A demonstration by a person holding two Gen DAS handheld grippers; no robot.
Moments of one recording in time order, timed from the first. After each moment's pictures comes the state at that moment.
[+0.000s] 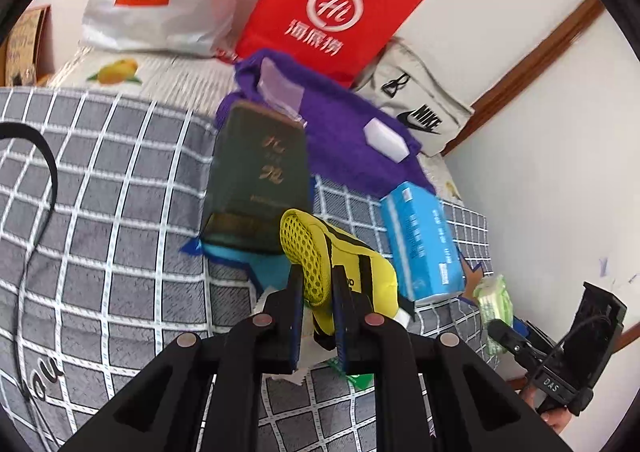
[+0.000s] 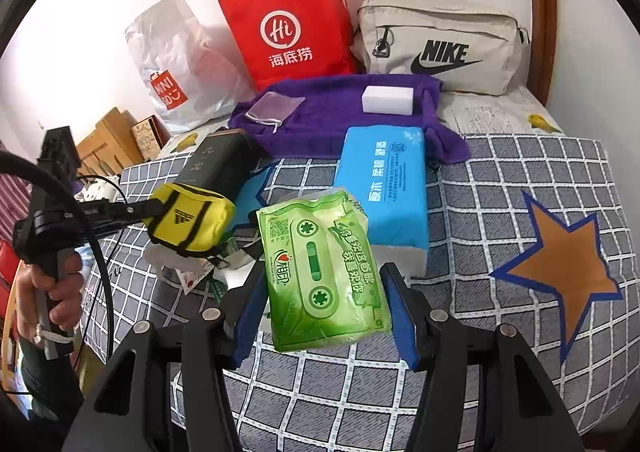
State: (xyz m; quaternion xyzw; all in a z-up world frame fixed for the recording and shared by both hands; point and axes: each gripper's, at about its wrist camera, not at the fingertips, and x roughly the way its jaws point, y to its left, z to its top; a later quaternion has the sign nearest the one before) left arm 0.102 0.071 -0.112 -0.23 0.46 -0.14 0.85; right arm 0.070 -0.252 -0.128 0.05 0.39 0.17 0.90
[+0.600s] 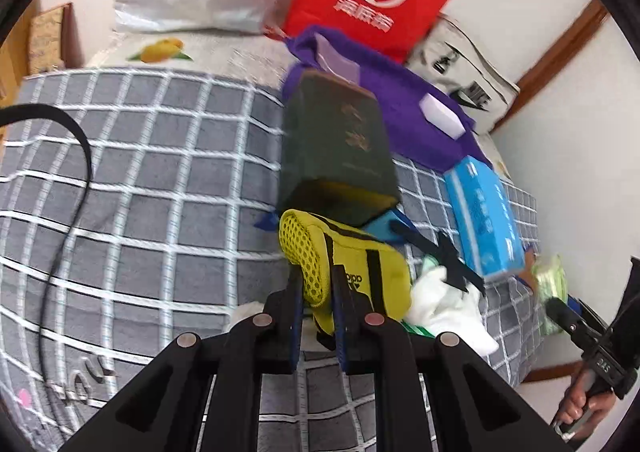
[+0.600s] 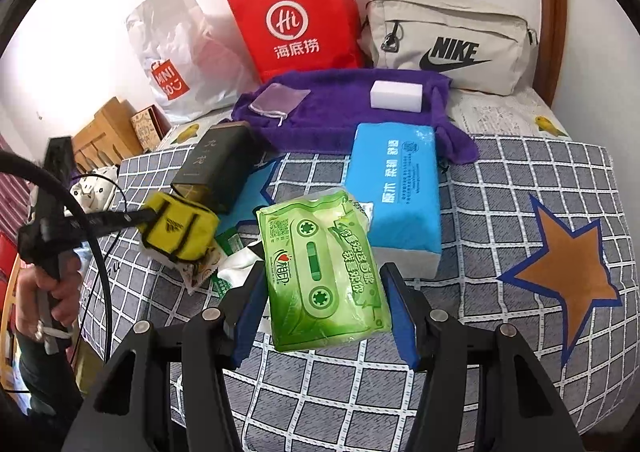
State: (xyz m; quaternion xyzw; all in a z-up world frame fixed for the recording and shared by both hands) left arm 0.100 0.090 -0.148 -0.20 0.51 -0.10 0.83; right arm 0.076 -0.237 -0.129 0.03 0.41 0.18 0.89
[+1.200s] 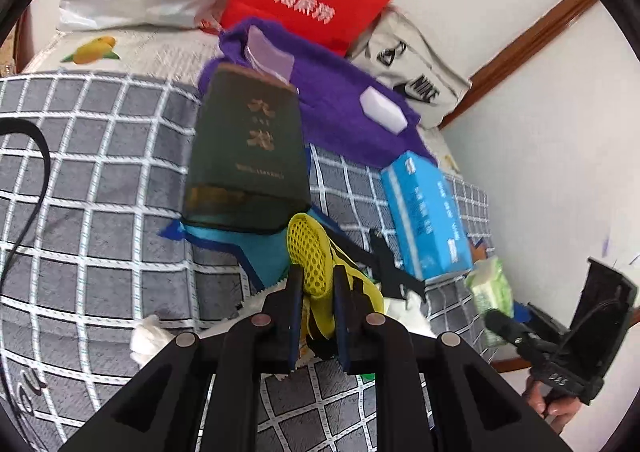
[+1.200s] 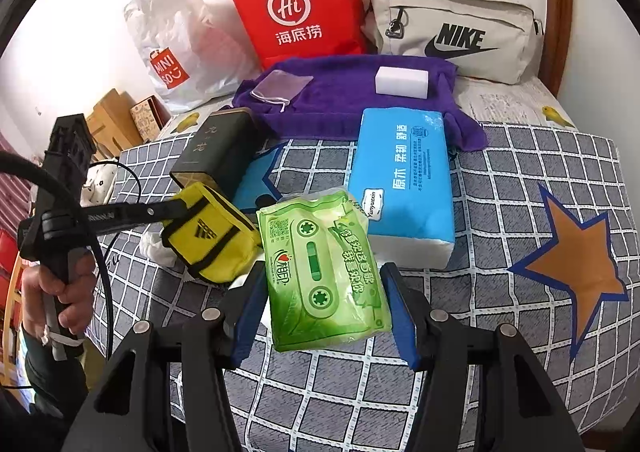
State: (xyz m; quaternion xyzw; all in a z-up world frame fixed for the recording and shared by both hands) left arm 0.111 0.063 -0.134 -0.23 0.49 -0.17 0.83; right arm 0.078 -0.232 -0.137 0.03 0.43 0.18 0.88
